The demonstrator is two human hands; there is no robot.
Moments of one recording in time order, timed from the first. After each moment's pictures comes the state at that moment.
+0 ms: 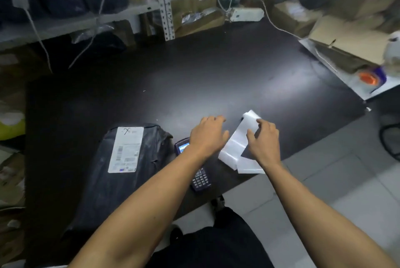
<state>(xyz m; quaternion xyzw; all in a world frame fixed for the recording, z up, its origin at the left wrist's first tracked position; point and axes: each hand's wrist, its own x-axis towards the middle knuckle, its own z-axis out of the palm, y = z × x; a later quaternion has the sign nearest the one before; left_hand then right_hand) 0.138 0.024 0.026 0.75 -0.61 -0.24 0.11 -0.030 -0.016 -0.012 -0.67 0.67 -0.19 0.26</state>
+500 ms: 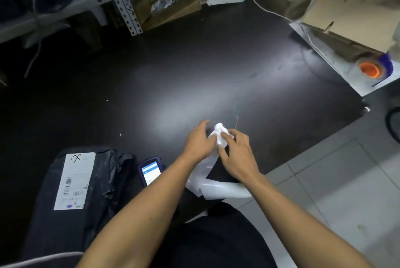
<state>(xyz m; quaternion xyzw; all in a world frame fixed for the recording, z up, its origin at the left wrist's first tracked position) 0.081 -0.072 -0.043 0.76 -0.45 -0.42 0.20 -0.066 -0.077 -0.056 -0.77 0.55 -0.08 0.31</state>
